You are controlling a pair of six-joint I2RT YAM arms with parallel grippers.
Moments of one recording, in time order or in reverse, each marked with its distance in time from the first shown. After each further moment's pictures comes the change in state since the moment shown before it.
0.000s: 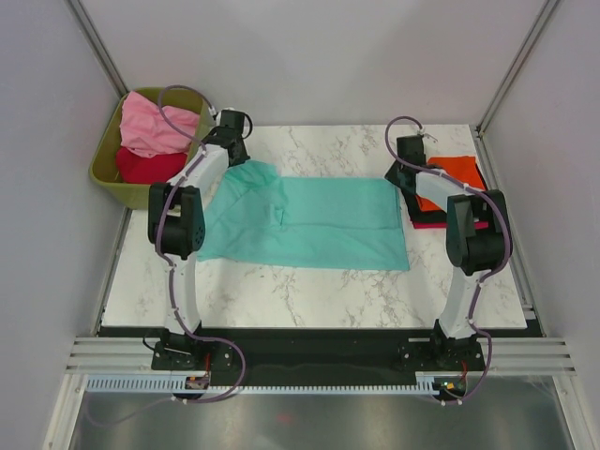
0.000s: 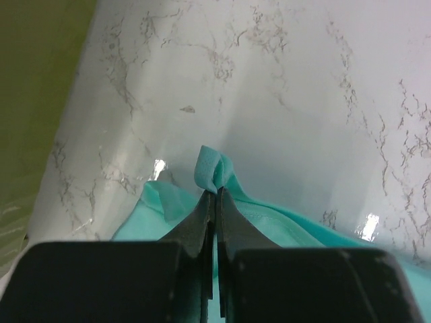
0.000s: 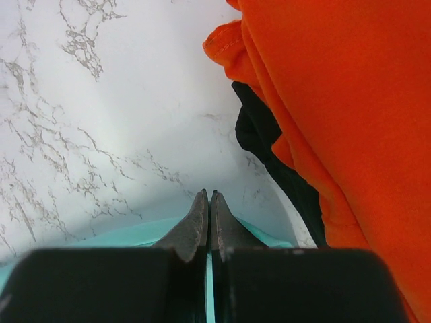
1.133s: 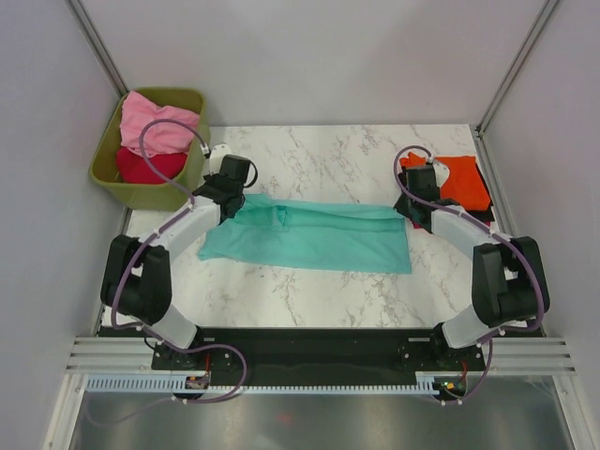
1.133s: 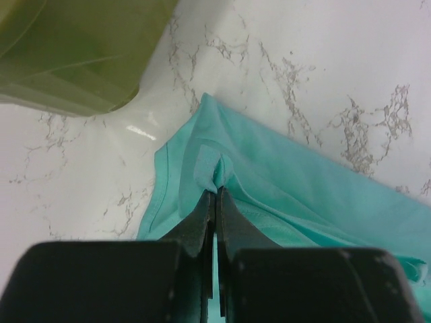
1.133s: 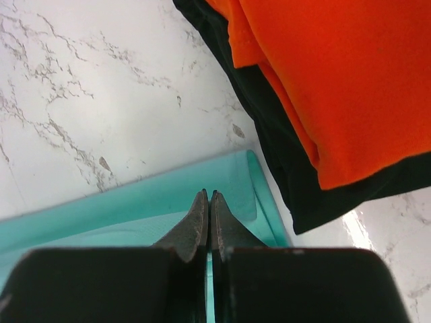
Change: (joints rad) left arm -0.156 -0.595 -0.723 0.147 -0.323 -0.066; right arm 0.032 -0.409 -0.426 0.001 -0.003 -0.034
